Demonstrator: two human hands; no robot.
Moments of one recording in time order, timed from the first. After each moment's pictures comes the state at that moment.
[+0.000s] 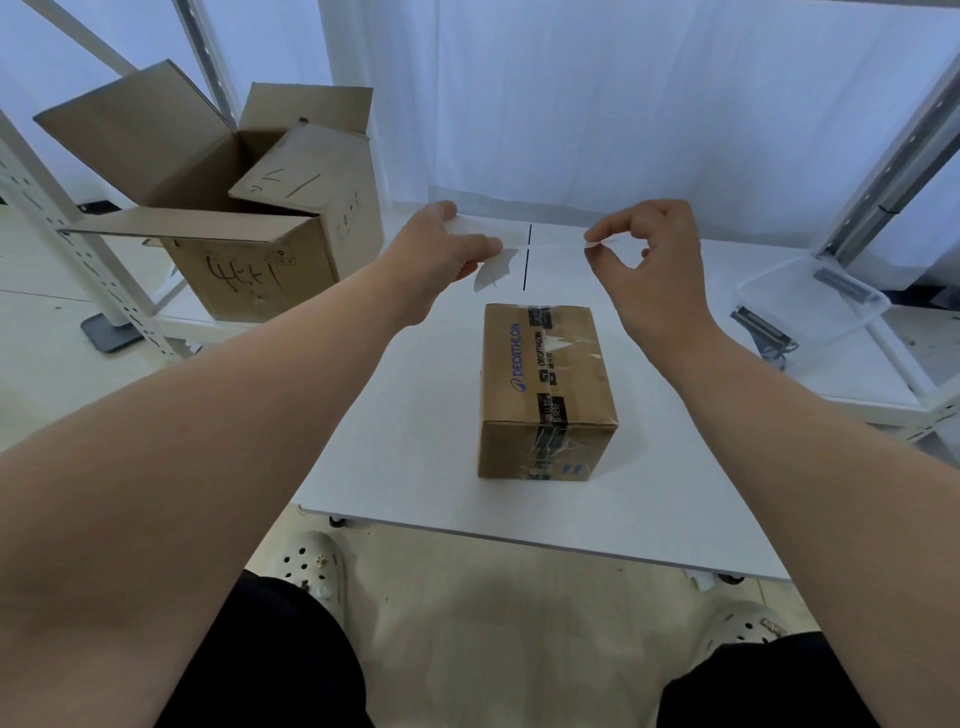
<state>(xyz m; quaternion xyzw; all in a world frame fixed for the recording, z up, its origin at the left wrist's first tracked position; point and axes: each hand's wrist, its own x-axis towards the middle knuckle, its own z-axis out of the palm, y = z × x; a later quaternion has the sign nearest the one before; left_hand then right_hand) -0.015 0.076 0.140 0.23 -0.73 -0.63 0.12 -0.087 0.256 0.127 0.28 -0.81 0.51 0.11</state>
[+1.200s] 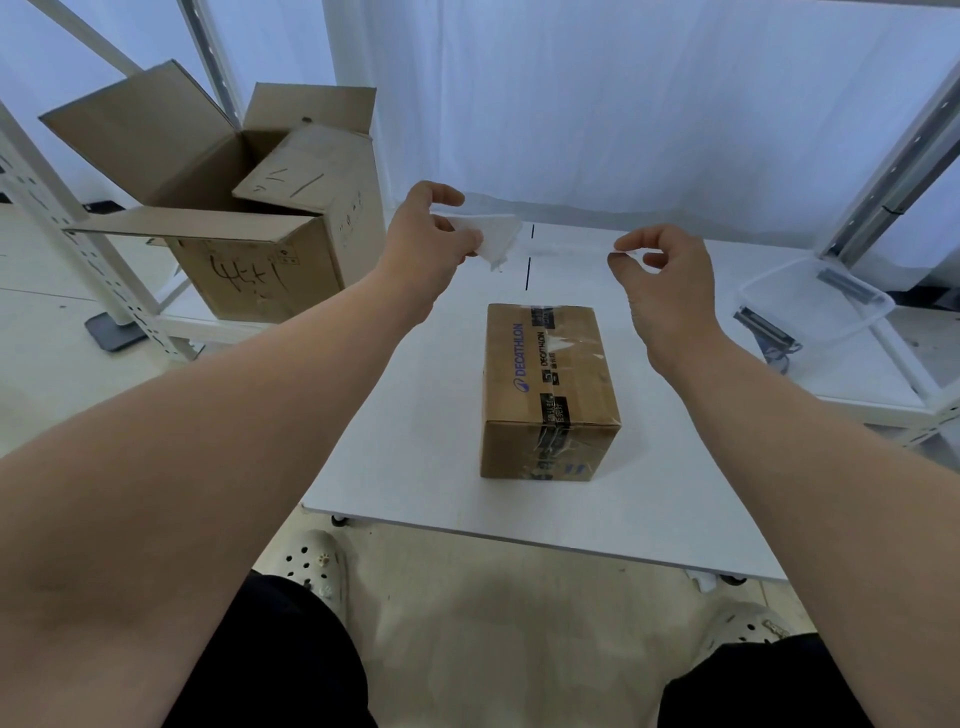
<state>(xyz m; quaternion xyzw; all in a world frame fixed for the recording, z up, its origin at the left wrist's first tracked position) -0.016 0.071 0.134 0.24 -0.75 -0.57 0.23 -0.099 0.259 0.113 0.17 -0.79 0.58 0.06</state>
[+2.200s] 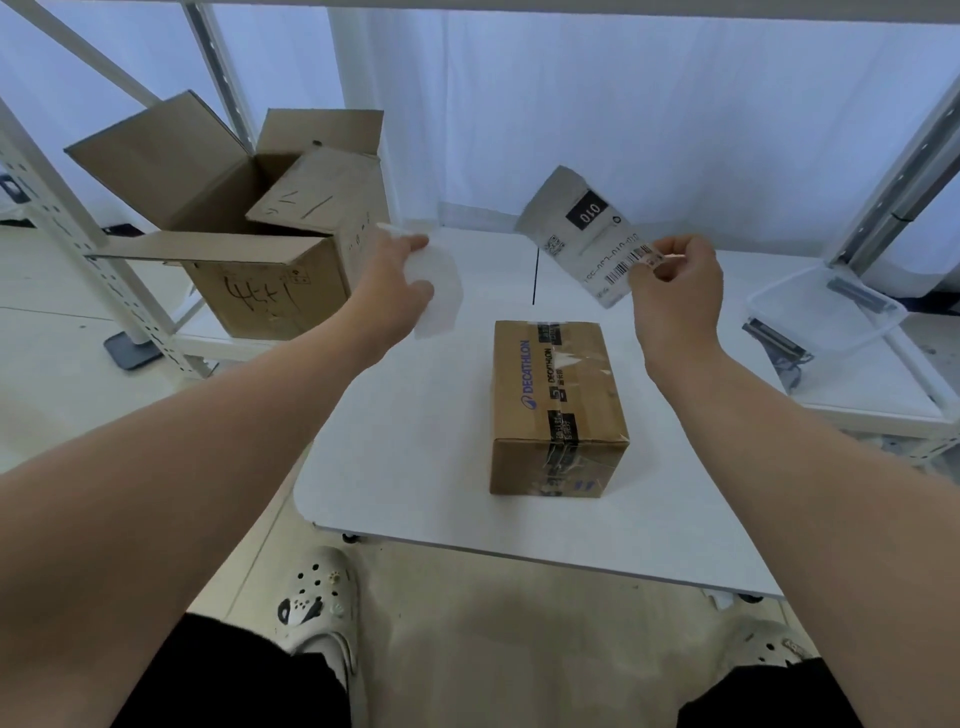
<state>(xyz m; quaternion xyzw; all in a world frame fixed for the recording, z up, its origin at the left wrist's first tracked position) 0.006 0.036 0.111 0.25 -0.83 -0.47 0.19 -0.102 0.250 0.115 0.08 -0.75 0.65 0.07</state>
